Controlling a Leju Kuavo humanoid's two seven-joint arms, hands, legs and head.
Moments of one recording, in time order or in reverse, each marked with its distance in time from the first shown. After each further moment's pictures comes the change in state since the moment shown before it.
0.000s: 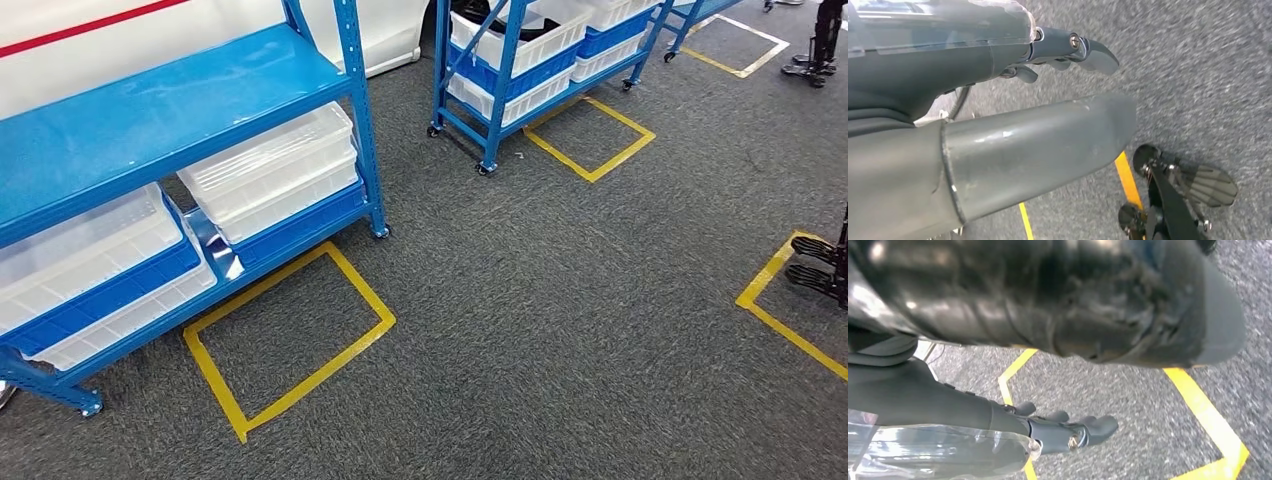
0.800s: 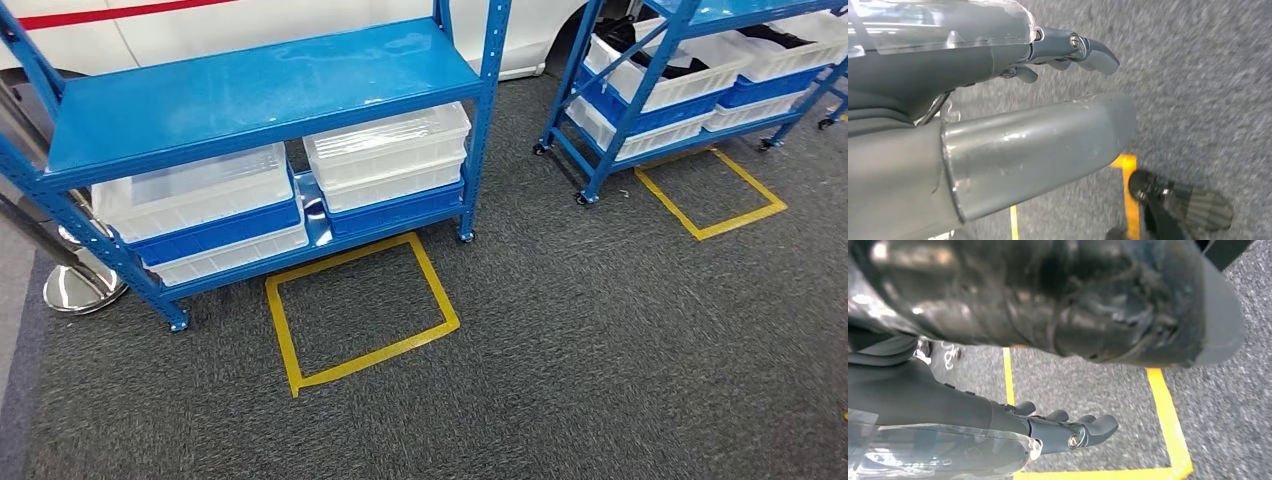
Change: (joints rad) left arm 0.001 -0.012 -0.019 -0.004 -0.024 0.056 -0.014; right arm 0.010 0.000 -0.001 -0.005 0.000 0.000 0.000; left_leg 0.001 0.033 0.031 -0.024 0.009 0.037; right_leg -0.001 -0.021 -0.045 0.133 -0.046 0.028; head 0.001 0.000
